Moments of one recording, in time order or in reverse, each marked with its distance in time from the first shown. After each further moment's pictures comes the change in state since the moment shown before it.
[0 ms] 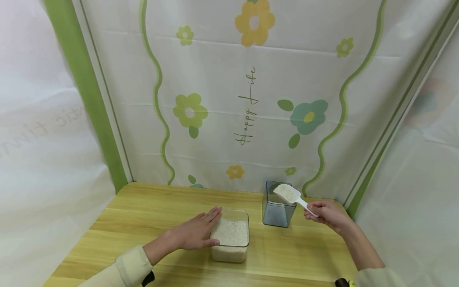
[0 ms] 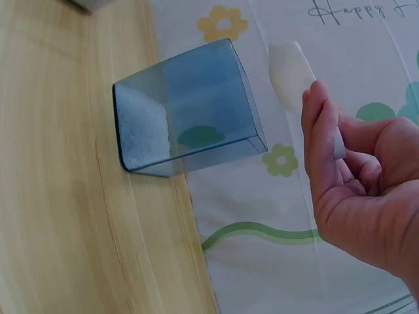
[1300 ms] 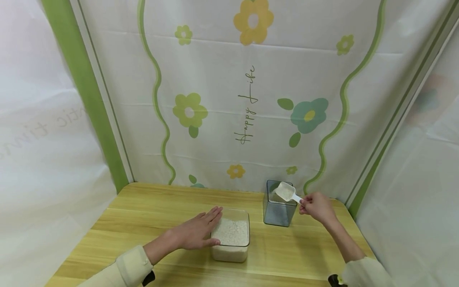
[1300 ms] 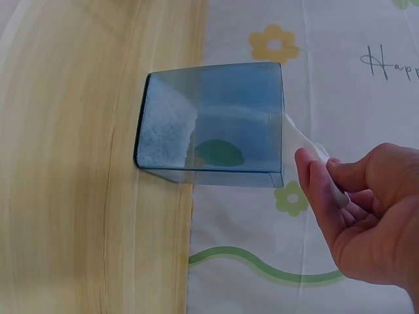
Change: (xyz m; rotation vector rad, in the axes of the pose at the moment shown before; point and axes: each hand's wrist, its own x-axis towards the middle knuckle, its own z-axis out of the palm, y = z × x) left_hand 0.002 0.002 -0.001 0.015 -0.005 -0.002; right_hand 0.031 -0.006 0.037 -0.579 0.412 -0.012
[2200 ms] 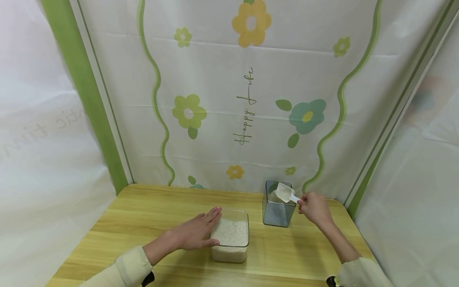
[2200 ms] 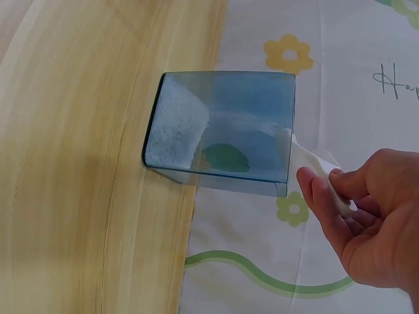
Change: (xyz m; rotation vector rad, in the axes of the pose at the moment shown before) left_hand -0.001 0.000 0.000 0.010 -0.003 -0.003; right_hand -0.005 -0.005 0.010 -0.355 0.150 -0.119
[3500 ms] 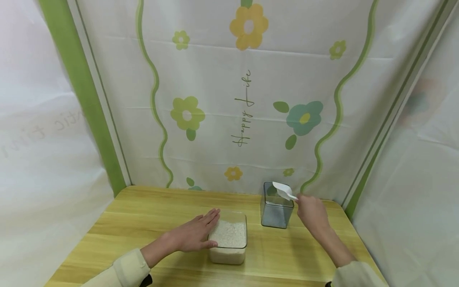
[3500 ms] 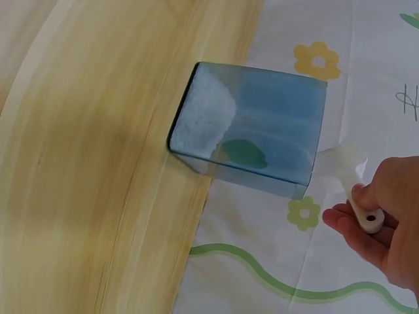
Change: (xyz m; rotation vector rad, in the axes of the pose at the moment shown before) left_hand 0.001 -0.003 0.003 -0.009 0.015 0.025; right_hand -0.002 0.002 0.015 -0.358 0.344 -0.281
